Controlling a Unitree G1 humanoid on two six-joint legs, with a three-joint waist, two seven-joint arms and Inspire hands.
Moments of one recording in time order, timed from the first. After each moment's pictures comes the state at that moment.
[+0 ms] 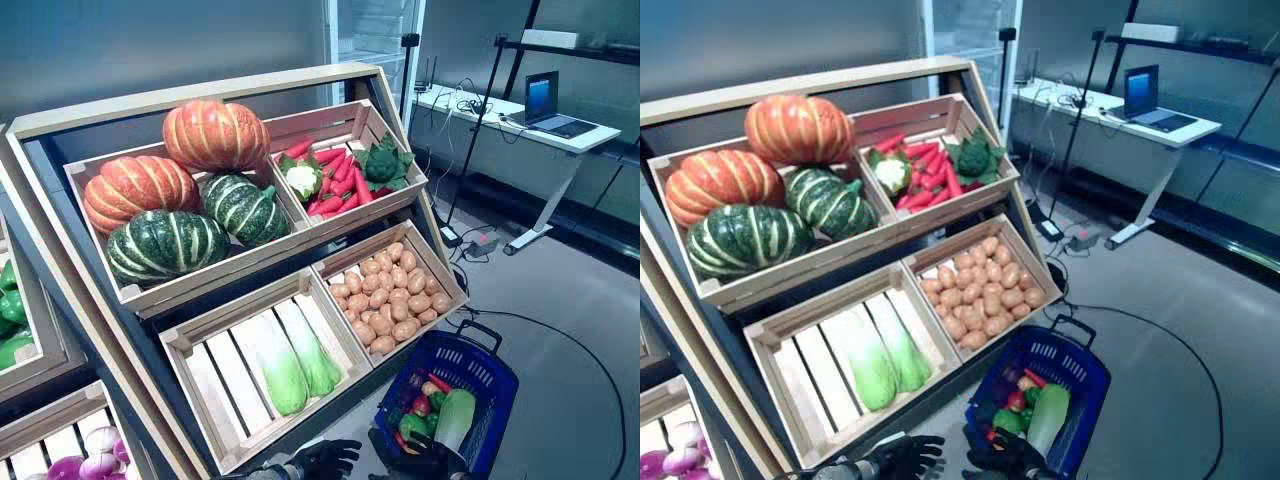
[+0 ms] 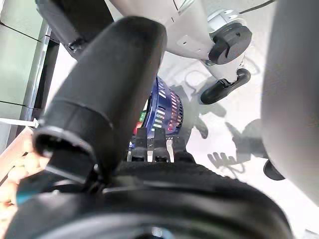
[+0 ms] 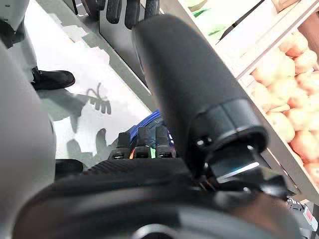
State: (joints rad) left arm -0.02 0.18 -0.58 1.10 -0.12 -0.26 -0.30; right arm -0.01 -0.16 0.33 1.17 0.57 -0.10 0.11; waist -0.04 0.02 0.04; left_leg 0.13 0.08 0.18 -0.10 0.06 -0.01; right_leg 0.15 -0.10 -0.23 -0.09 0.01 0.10
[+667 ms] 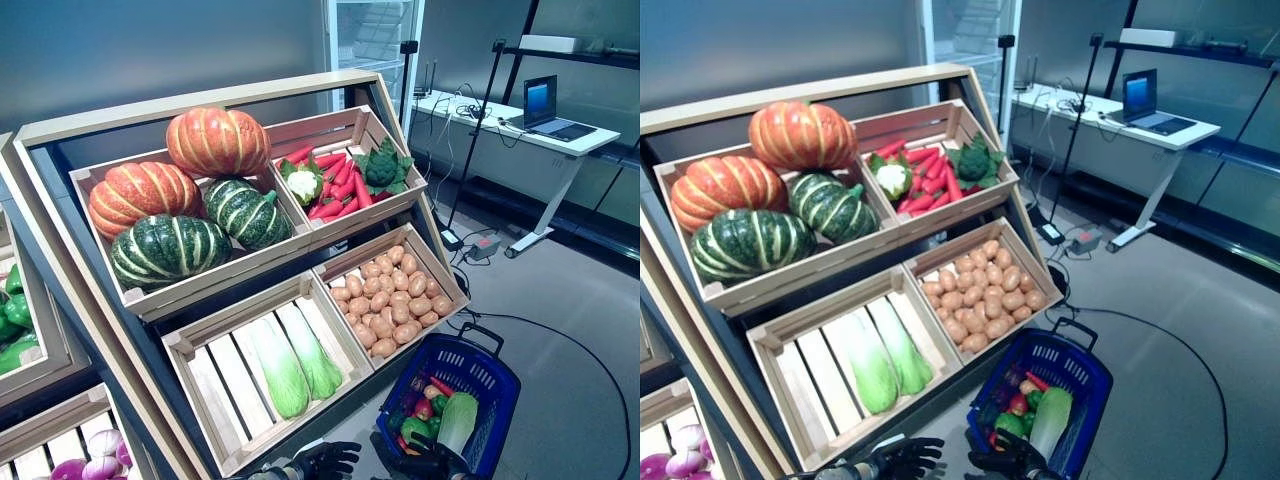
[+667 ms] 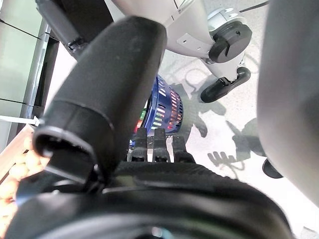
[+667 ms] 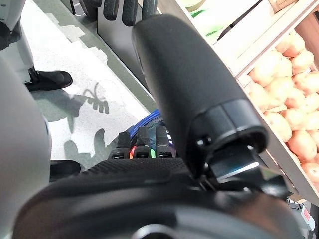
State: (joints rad) left arm -0.01 0.18 -0.58 1.10 -0.13 -0.25 -0.30; right arm -0.01 -0.17 0.33 1.18 0.57 -0.10 0.10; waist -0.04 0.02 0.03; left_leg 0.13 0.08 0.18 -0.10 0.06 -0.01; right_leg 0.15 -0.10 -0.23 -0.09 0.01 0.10
